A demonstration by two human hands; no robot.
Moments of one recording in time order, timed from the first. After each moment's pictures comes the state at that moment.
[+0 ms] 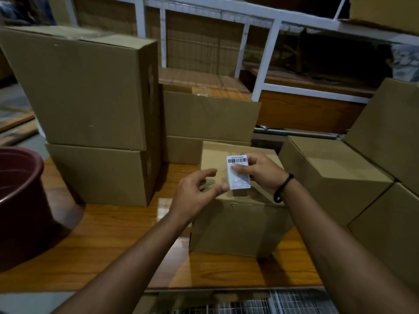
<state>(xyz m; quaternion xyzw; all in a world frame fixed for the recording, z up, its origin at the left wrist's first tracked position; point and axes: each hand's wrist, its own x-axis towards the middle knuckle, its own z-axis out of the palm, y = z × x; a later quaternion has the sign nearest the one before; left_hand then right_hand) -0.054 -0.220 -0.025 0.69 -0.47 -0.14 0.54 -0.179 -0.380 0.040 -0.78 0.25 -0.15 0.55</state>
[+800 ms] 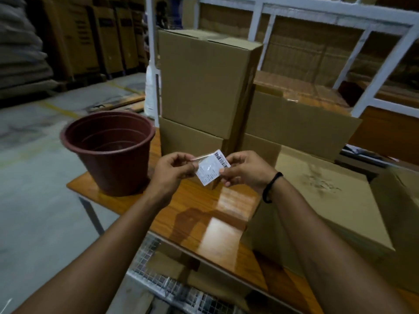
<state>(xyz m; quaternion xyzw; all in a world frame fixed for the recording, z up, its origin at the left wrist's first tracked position) 0.016 -0.053 -0.015 0.64 -0.17 -0.10 0.74 -0.057 -0.242 0.032 -0.76 0.11 0.02 0.64</state>
